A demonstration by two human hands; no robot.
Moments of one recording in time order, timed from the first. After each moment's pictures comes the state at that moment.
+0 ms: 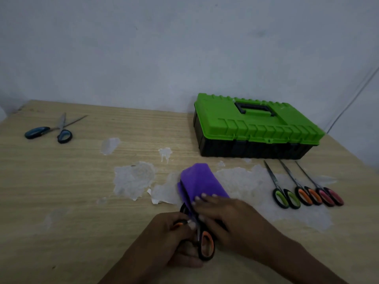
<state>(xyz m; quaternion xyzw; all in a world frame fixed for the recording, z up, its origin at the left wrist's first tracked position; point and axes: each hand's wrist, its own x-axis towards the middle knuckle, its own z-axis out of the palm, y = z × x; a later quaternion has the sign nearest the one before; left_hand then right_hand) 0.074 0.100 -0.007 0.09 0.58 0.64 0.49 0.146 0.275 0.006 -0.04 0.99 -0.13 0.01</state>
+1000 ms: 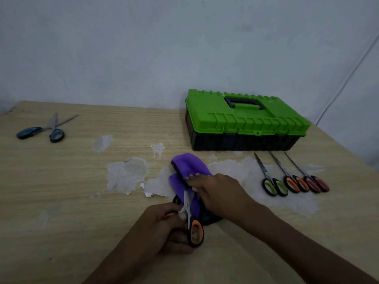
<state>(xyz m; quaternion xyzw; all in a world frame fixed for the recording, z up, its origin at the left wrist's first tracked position) 0.080 0.099 -0.004 0.08 0.60 0.64 0.48 0.117 0.283 0.010 0.04 1.00 -0.04 0.02</state>
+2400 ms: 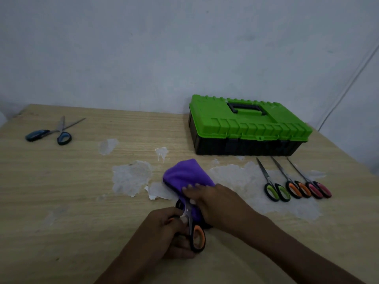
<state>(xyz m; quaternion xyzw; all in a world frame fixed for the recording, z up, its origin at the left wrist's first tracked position) 0.082 0.099 -0.007 0.07 0.61 0.65 0.45 0.125 0.260 0.021 0.02 1.00 -0.06 0.05</state>
